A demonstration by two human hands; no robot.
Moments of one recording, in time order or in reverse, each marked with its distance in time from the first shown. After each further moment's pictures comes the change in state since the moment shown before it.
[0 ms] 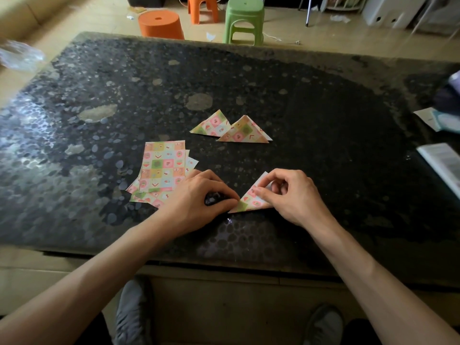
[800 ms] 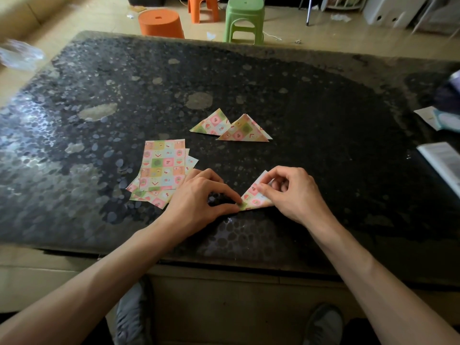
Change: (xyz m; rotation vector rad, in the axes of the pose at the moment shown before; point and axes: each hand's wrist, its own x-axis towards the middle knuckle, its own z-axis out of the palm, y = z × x) left_hand -0.001 0.007 0.007 0.006 0.049 -0.036; right_hand 0.003 0.002 0.001 0.008 0.027 0.020
